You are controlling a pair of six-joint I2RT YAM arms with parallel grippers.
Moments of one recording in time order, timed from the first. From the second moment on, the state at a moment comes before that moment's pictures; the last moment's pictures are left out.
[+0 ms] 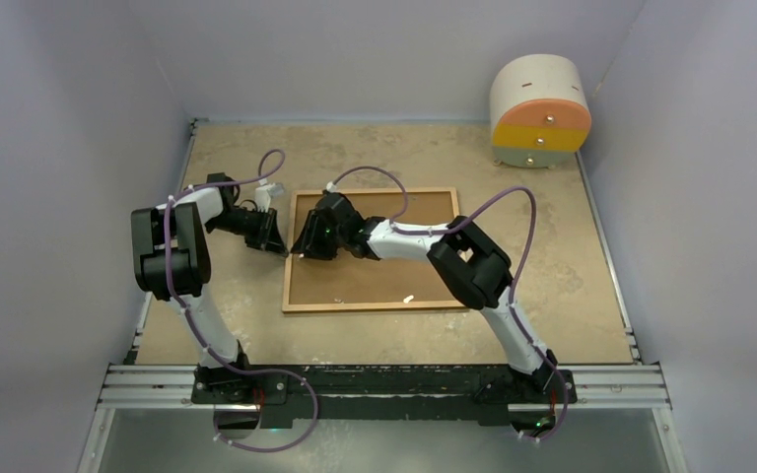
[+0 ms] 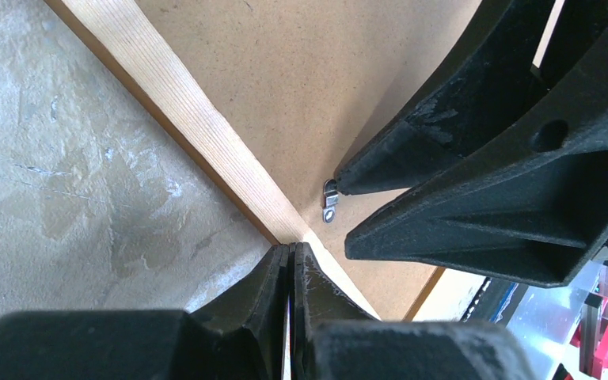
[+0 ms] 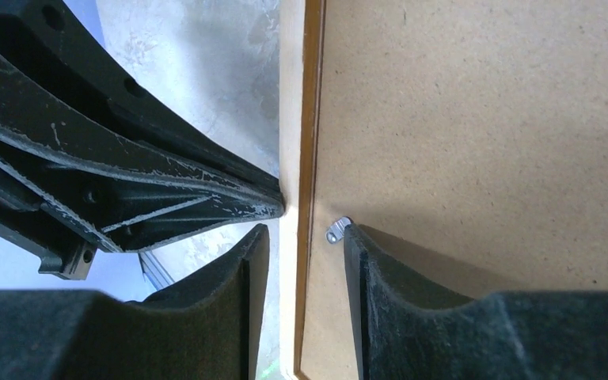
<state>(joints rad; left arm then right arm) 0.16 1.91 1.18 -0.80 0.82 0.56 0.91 2.26 1.59 -0.01 -0.15 1.07</state>
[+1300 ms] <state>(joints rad) 0.16 1.91 1.18 -0.81 0.82 0.58 0.84 2.32 1.66 0.02 -0.29 0.97</state>
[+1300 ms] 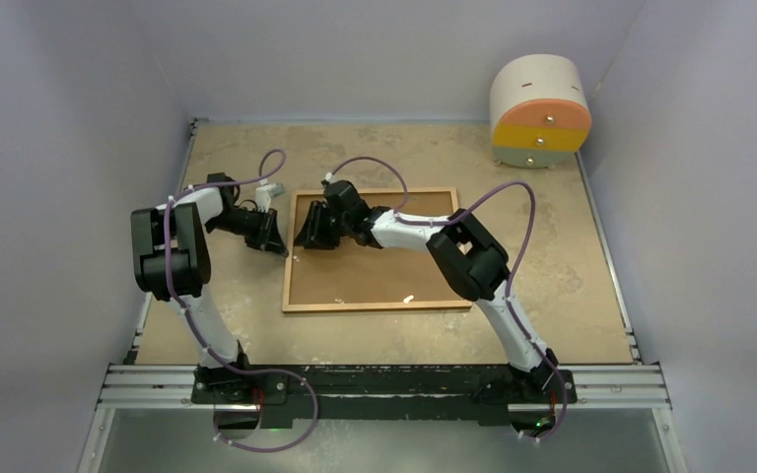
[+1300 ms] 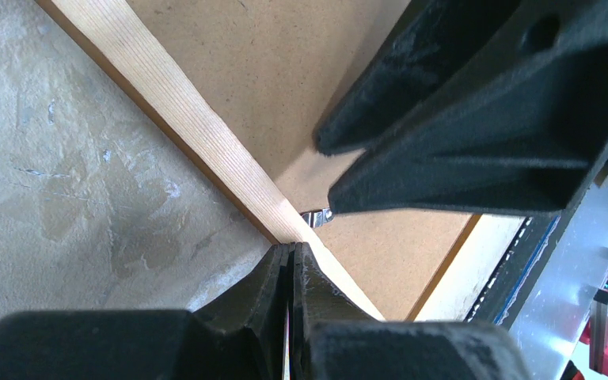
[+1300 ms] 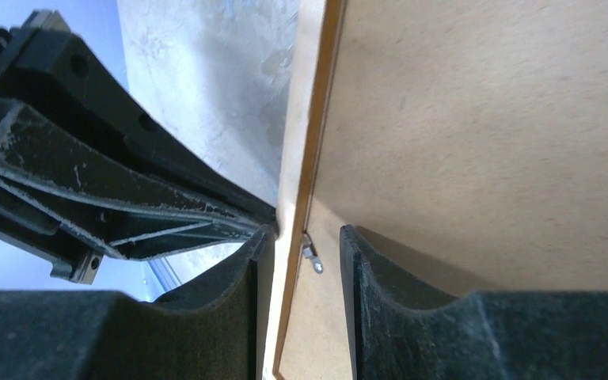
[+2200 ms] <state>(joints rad) 0.16 1.91 1.18 -0.81 0.82 0.58 0.85 2.34 1.71 -0.04 -0.40 0.91</state>
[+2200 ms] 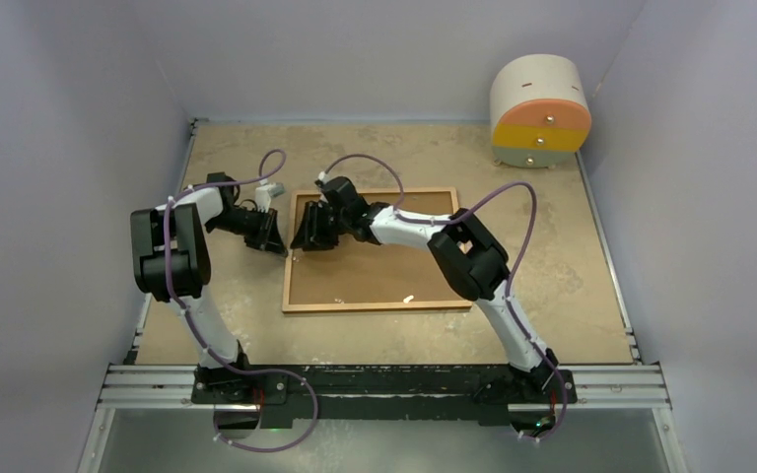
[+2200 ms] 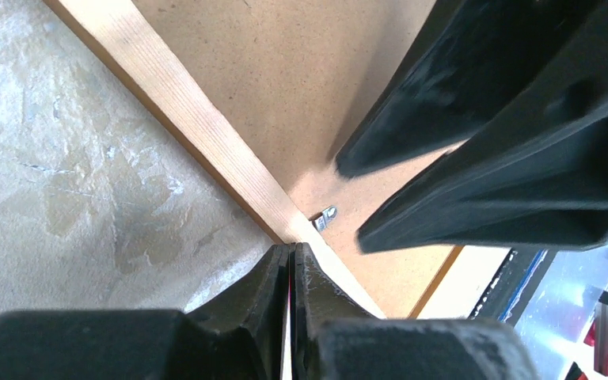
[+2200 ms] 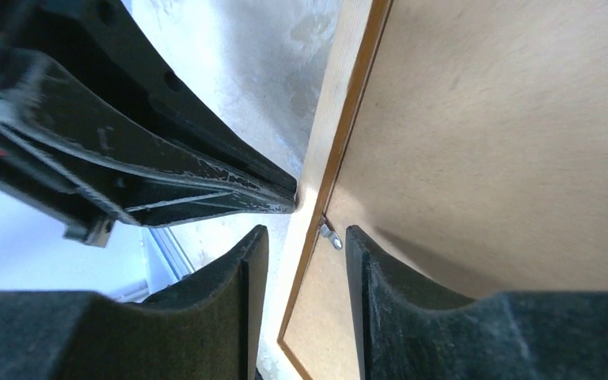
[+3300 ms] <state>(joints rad) 0.16 1.94 1.22 -0.75 0.80 0.55 0.66 2.30 1.76 -0.18 -0.14 0.79</state>
